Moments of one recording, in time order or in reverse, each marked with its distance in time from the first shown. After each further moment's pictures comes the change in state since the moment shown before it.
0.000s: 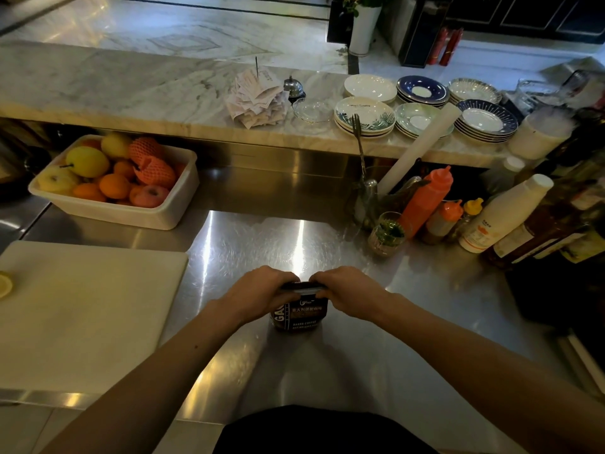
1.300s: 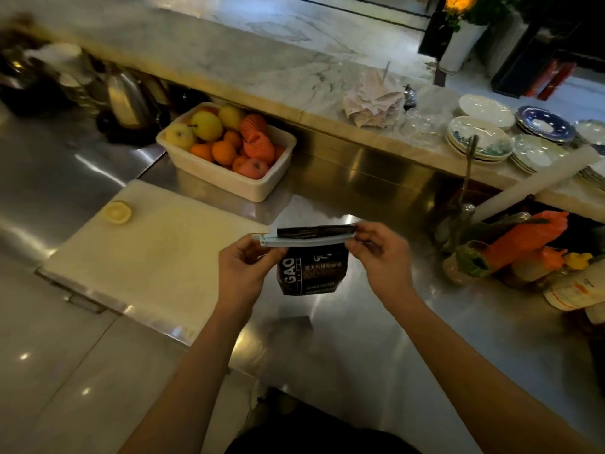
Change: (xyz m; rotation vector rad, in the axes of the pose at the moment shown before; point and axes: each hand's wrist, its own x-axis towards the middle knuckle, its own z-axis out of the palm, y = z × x) left_hand -0.139 -0.015 -0.054 -1.119 1.033 -0.446; right_hand 0.046 -0.140 -0.022 0.847 0.604 0.115
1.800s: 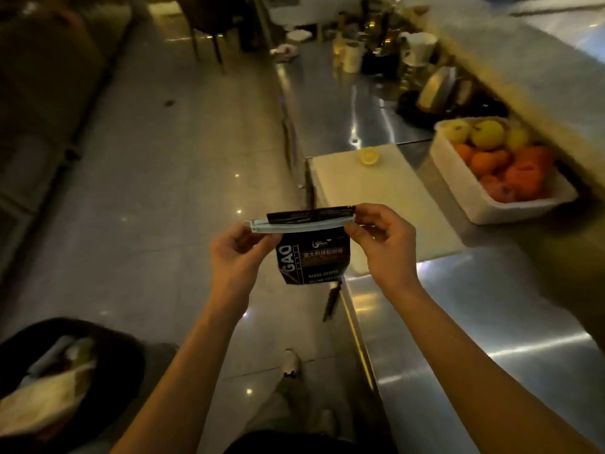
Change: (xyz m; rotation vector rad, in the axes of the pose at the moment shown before) left_hand -0.238 0.059 -0.107 0.074 0.954 0.141; right_hand -0.098 -0.085 0.147 0.334 -0.907 -0.291
